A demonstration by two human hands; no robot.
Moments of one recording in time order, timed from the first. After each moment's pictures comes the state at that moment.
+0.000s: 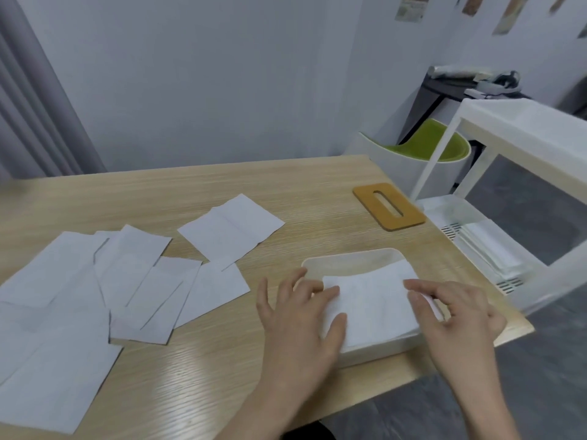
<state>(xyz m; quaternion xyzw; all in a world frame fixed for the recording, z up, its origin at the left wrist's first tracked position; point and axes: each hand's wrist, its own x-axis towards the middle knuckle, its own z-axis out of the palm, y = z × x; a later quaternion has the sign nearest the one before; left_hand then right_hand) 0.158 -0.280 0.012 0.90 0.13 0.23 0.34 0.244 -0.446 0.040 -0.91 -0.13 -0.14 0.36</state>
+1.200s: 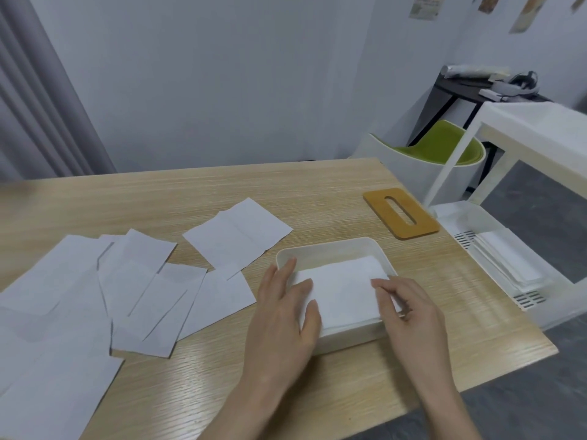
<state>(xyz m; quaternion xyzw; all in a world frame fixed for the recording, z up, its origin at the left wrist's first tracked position) 0.169 -0.243 0.005 0.88 0.19 0.20 0.38 0.266 -0.397 0.012 -0.86 -0.18 -0.07 0.47</state>
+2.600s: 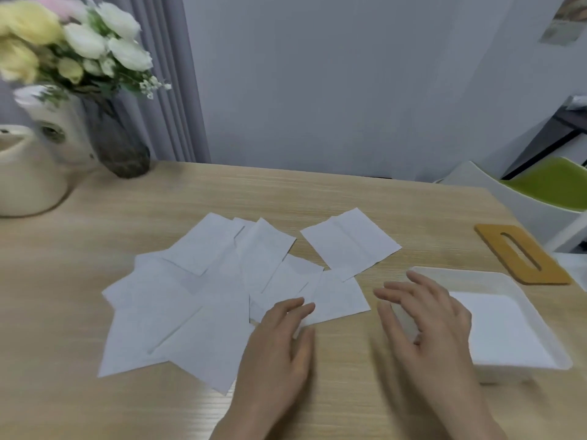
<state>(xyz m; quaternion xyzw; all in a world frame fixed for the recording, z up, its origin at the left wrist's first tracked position) 0.033 -0.142 -0.008 0.84 0.29 0.21 0.40 0.174 -0.273 0.044 -0.86 -0.39 -0.08 0.32</state>
